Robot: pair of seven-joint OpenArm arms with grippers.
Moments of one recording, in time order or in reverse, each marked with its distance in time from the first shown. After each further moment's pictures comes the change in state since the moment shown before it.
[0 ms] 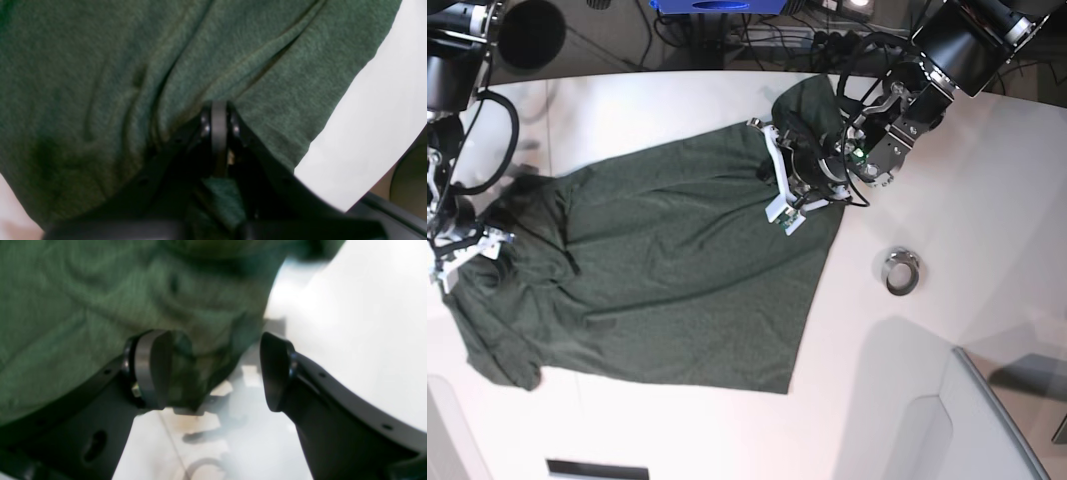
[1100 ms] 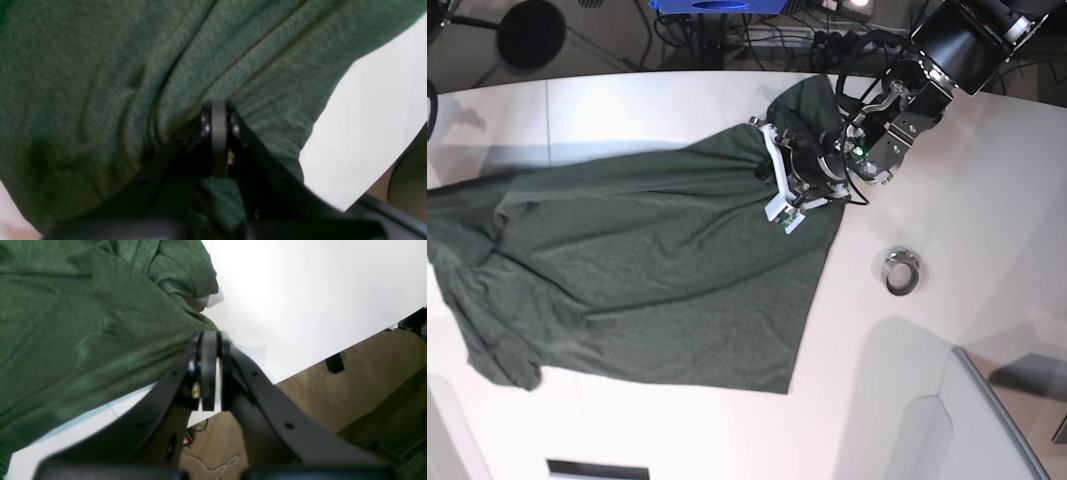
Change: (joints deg) left arm 0.3 0.1 0.0 -0.1 -0.2 0.0 -0.7; right arm -8.3 5.2 16.8 27.7 -0.2 -0.1 -18.2
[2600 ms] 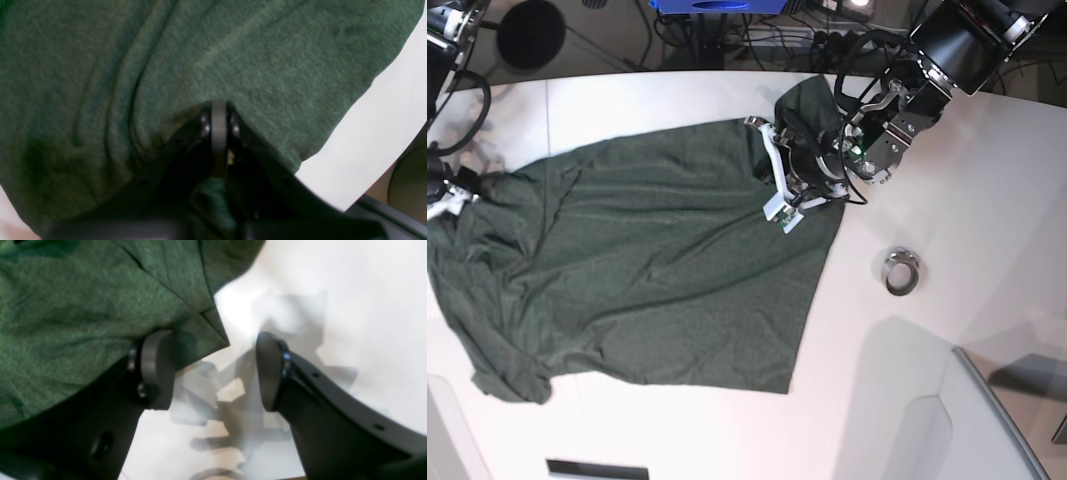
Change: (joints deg) left arm 0.0 0.1 0.4 0.0 0.0 0.2 -0.2; right arm 7.3 -1.3 -4.6 -43.0 0.2 11.1 24.8
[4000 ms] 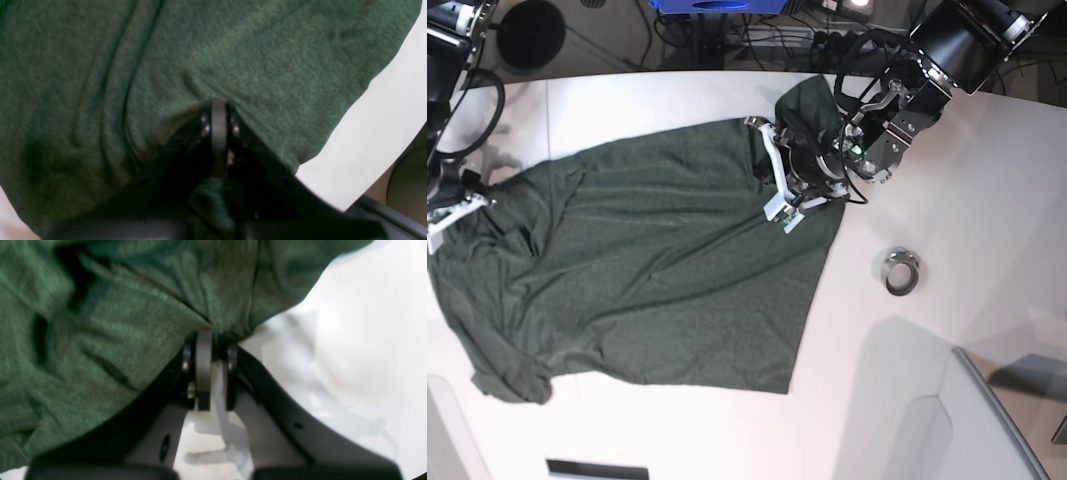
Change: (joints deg) left arm 0.2 0.1 -0.3 -0.2 0.0 0.0 0.0; right arm -0.7 -2.2 -3.7 3.6 0.0 0.0 2.6
